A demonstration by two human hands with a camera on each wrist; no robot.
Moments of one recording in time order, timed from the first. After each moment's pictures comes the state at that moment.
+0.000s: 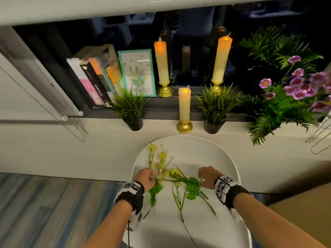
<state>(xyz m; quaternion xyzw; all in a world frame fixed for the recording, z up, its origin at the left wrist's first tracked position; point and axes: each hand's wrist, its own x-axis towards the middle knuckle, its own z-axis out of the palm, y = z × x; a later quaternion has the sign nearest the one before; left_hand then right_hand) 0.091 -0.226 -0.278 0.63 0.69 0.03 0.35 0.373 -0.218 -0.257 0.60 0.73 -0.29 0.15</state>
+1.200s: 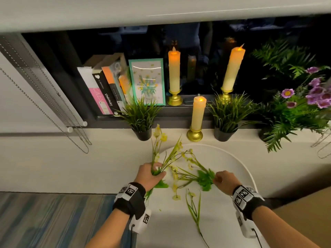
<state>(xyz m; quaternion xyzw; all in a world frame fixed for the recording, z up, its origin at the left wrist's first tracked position) 0.061 -0.201 -0.212 0.64 0.64 0.24 0.37 0.368 -0.217 -0.259 0.72 0.62 -0.30 -0.01</state>
